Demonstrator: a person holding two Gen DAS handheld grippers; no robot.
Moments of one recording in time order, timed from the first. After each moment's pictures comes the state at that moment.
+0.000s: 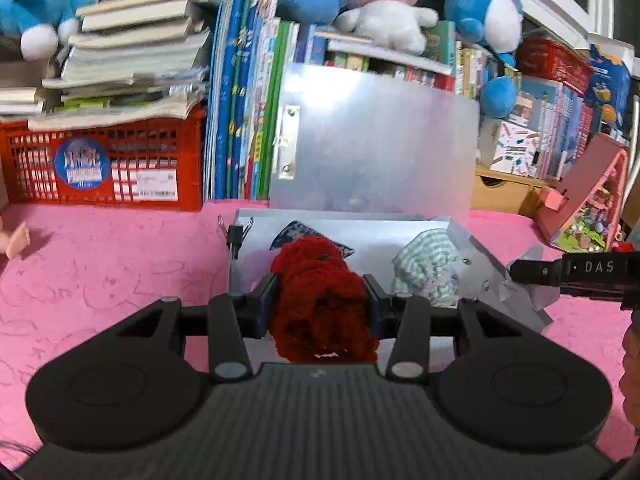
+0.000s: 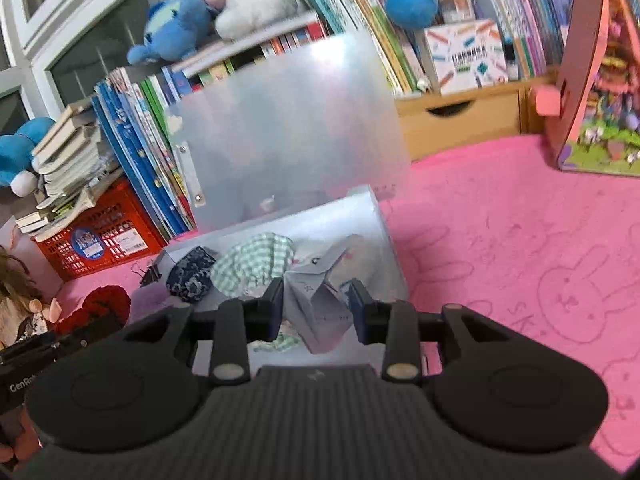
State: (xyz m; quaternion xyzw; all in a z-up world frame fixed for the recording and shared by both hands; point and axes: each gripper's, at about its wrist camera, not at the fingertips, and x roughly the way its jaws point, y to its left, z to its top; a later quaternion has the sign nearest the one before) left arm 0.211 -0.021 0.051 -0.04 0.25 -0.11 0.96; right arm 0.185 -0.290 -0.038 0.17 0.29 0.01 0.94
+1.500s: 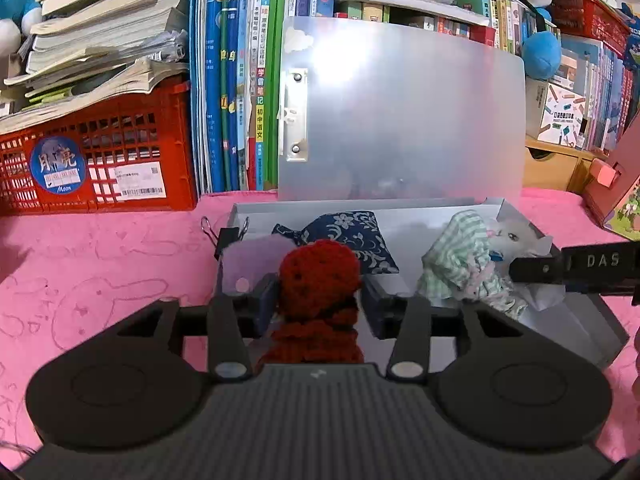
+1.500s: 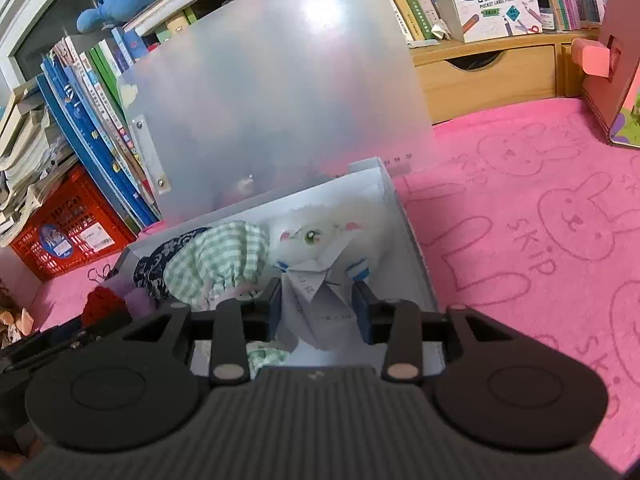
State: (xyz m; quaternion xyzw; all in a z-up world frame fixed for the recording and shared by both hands) left arm 0.291 -0.047 0.021 0.00 0.28 -0.08 0.96; right arm 0.263 -0.293 -0.076 0.18 0.34 0.01 0.92
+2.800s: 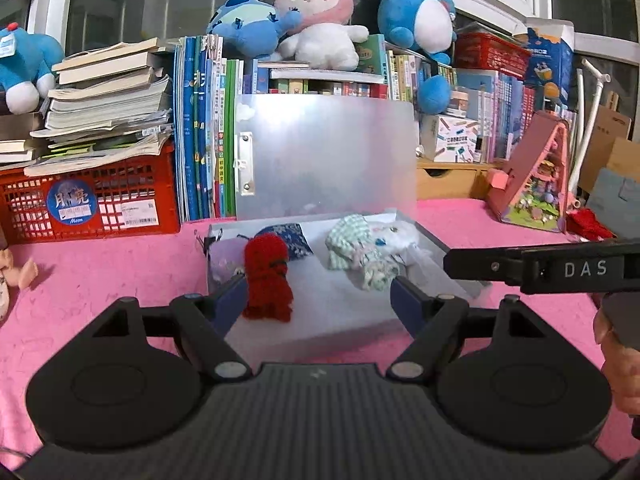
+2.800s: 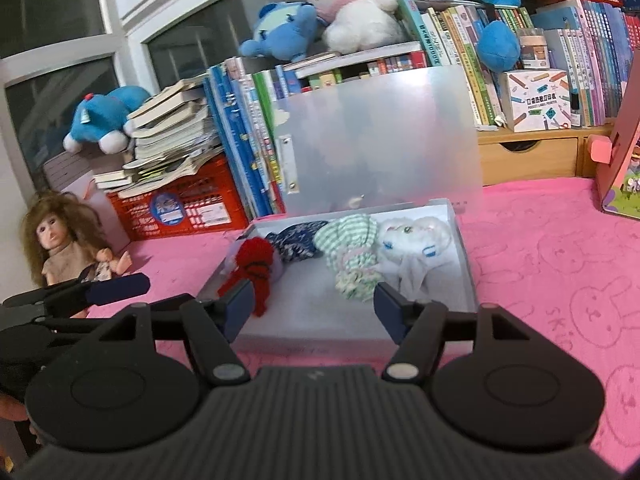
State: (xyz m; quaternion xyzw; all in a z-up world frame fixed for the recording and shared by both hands) left arm 0.130 -0.027 0.077 0.01 0.22 -0.17 0.96; right arm 0.110 -0.248 -0.010 0.10 0.25 0.12 0.95
